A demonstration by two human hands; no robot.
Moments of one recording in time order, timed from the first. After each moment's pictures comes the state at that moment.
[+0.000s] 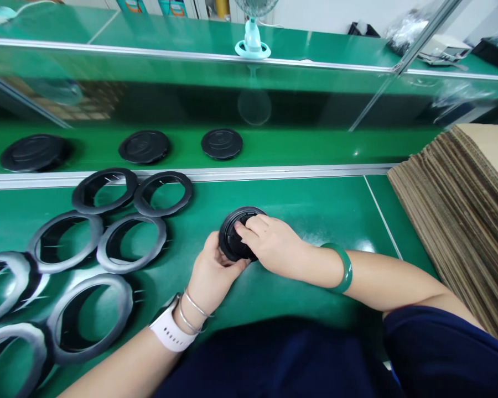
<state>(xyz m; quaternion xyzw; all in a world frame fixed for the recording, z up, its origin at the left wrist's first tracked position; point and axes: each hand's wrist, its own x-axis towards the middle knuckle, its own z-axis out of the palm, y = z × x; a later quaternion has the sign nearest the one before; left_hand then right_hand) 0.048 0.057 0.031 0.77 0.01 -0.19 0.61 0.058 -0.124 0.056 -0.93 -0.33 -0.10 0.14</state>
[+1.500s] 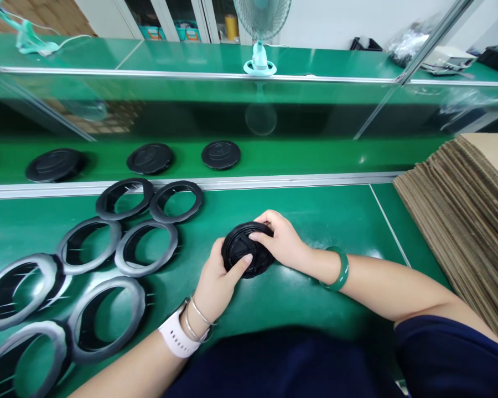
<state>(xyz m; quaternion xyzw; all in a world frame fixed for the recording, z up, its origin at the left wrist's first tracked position) 0.047 0.064 0.037 0.84 -0.03 -0.13 0.53 0.074 -0.124 0.033 -0.79 -0.03 0.00 0.62</state>
